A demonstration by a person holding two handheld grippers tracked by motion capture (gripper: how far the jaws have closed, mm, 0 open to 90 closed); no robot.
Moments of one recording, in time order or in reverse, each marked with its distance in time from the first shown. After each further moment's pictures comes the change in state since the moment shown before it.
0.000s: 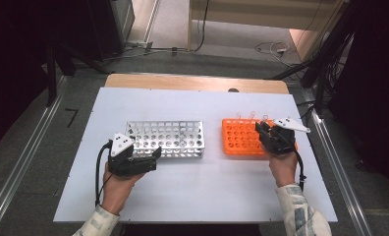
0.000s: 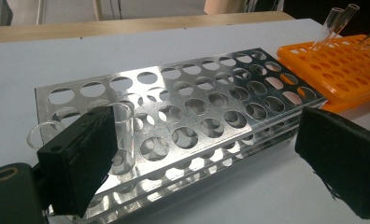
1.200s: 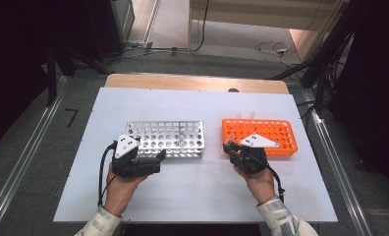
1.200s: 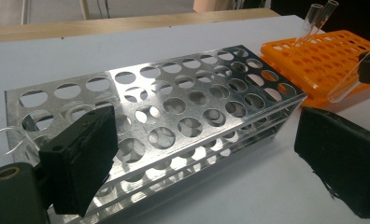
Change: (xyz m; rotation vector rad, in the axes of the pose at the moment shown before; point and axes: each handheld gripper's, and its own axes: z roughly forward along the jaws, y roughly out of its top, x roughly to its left) left arm -0.010 0.000 0.001 0.008 -0.046 0.012; right arm 0.085 -0.021 -0.014 0.085 0.249 -0.134
